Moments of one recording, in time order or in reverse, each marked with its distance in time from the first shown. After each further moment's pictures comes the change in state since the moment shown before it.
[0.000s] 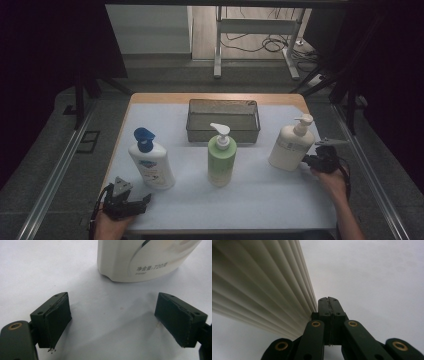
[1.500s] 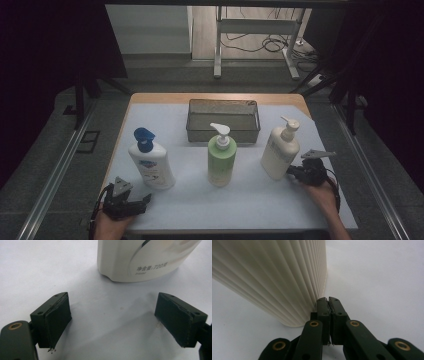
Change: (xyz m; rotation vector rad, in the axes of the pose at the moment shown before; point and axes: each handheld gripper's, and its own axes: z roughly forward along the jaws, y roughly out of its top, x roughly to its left) left arm 0.000 0.000 0.000 0.001 -0.001 -0.001; right arm 0.053 -0.018 0.004 0.024 0.061 -0.065
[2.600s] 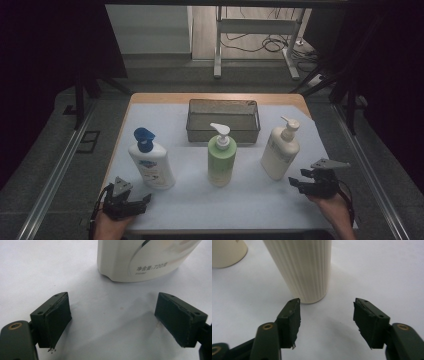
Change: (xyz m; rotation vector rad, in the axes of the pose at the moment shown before) left arm 0.000 0.000 0.000 0.000 -0.001 -0.001; right arm 0.023 -0.013 -0.046 -0.016 -0.054 -0.015
